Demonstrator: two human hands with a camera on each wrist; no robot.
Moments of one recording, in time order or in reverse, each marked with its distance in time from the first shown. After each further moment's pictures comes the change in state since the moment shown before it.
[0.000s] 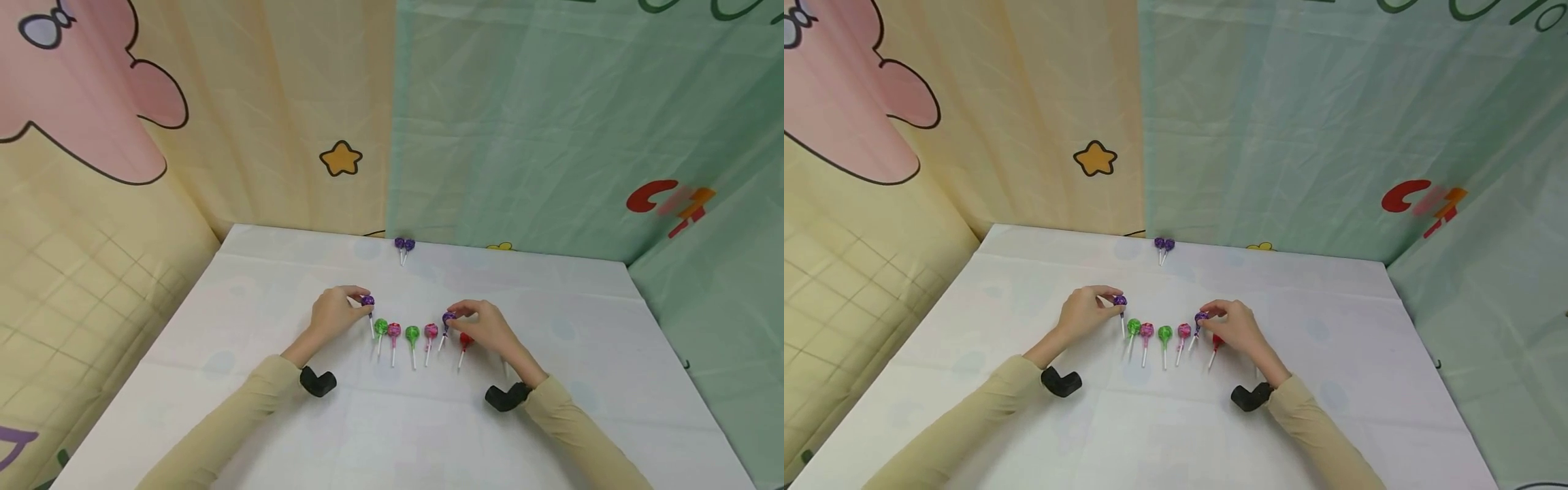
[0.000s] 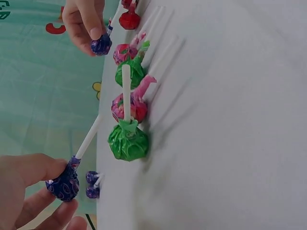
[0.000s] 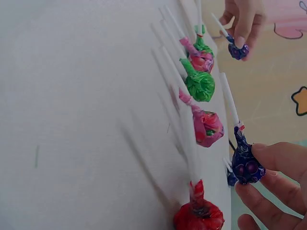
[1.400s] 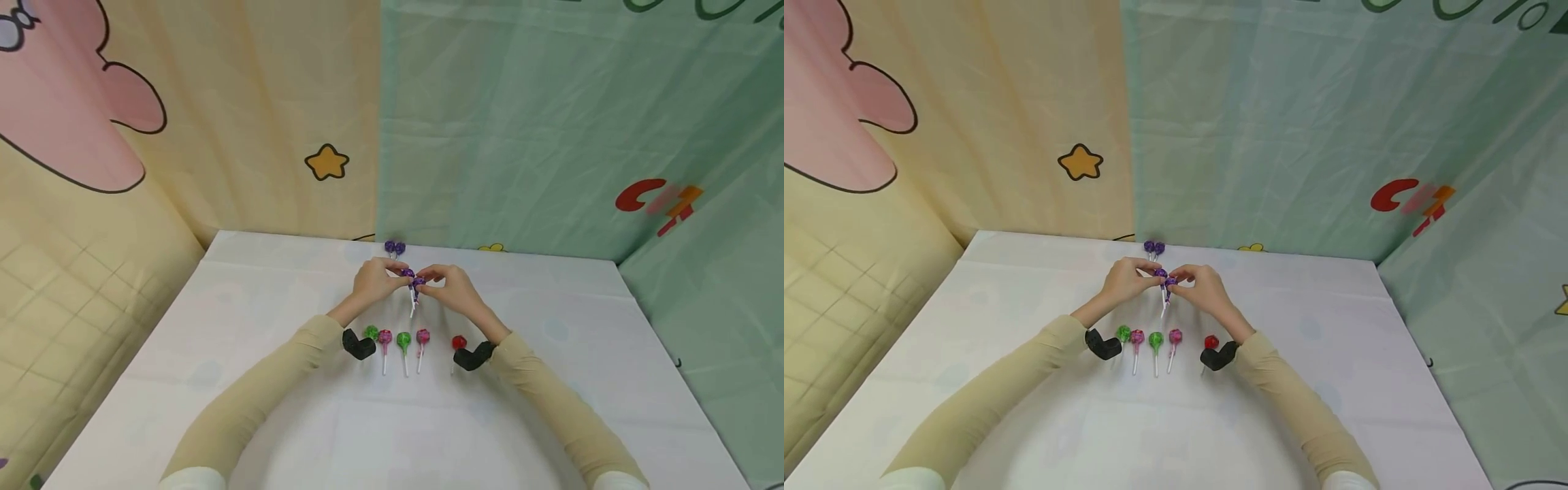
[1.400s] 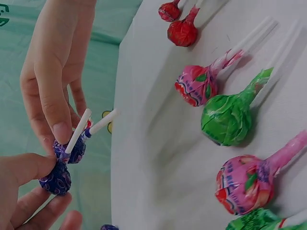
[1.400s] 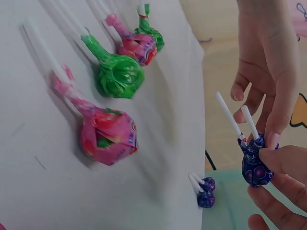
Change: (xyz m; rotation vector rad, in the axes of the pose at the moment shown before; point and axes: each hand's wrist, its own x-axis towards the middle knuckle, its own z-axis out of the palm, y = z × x) left_hand 0.080 0.062 0.037 -0.094 -0.076 0.047; right_hand 0.071 -0.035 -0.009 0.035 0.050 -0.177
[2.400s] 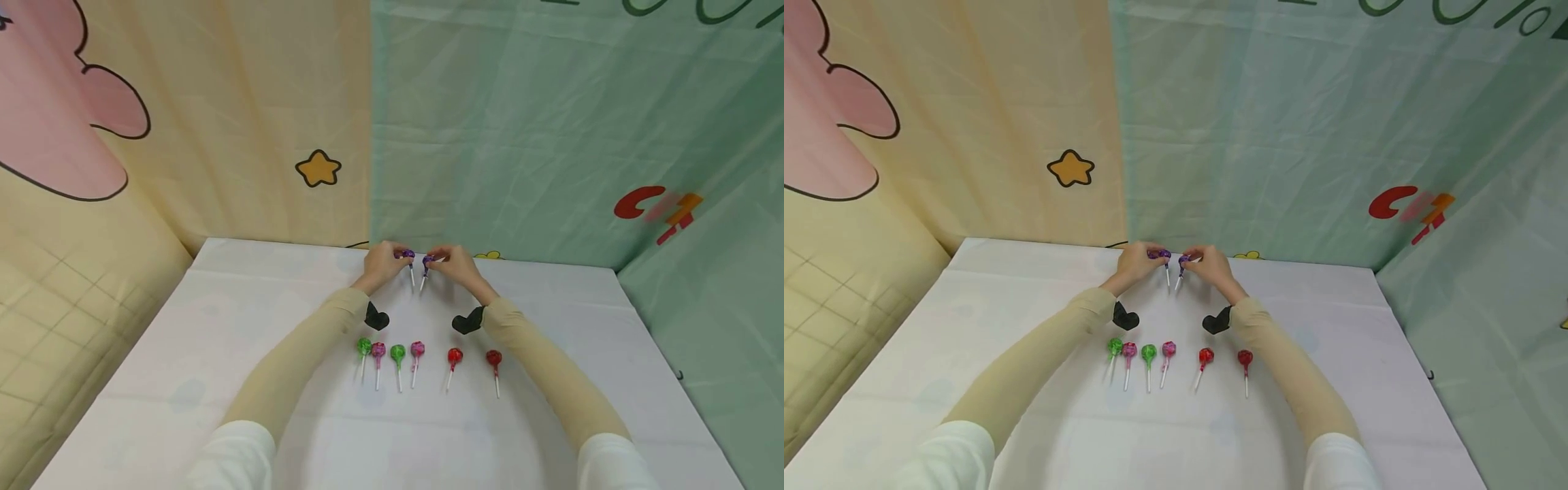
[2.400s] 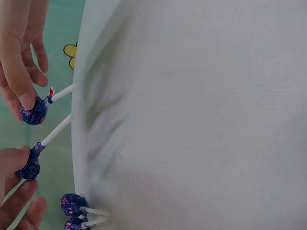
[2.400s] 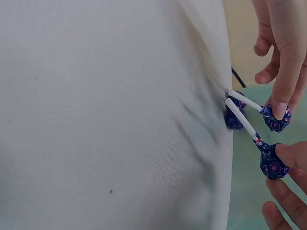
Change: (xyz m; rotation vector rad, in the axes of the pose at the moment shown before) left_hand 0.084 -0.011 0.027 0.089 0.034 -0.014; right_hand 0.069 0.054 -0.023 -0.034 0.024 0.173
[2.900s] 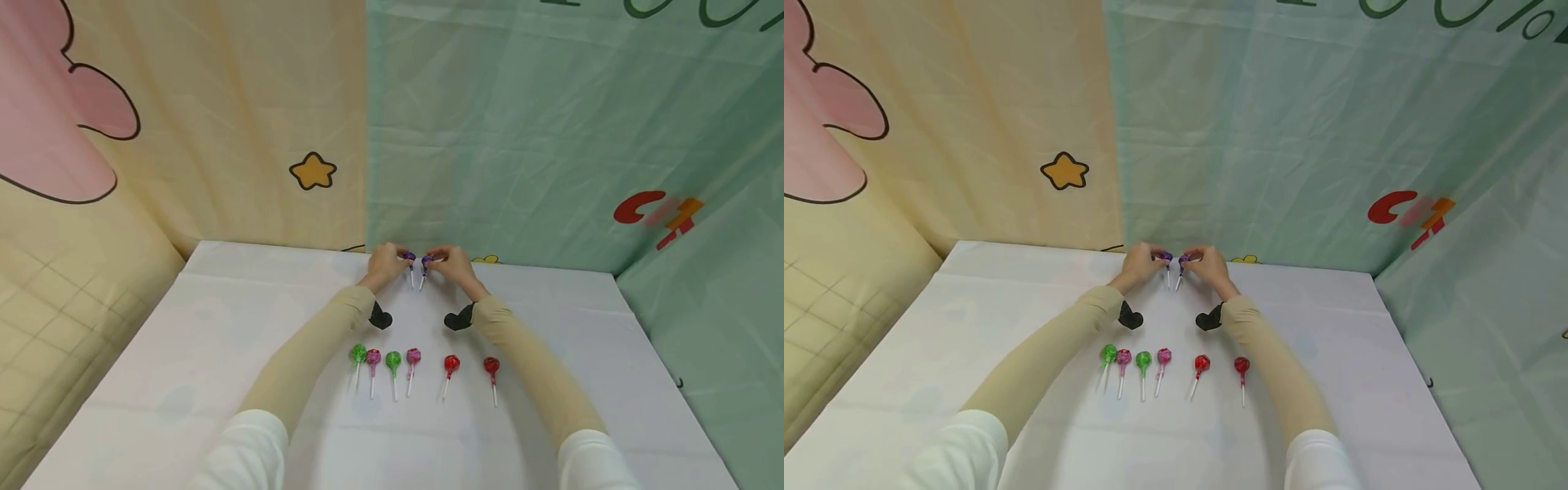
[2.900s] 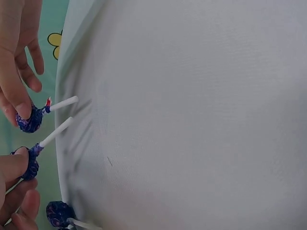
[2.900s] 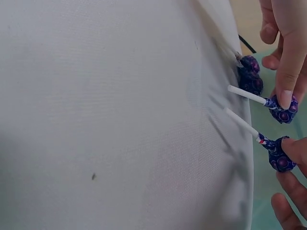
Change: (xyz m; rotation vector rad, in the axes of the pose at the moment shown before) left_hand 0.024 -0.001 0.020 0.022 -0.035 -0.027; right_hand 0.022 0.023 0.008 0.053 0.079 0.018
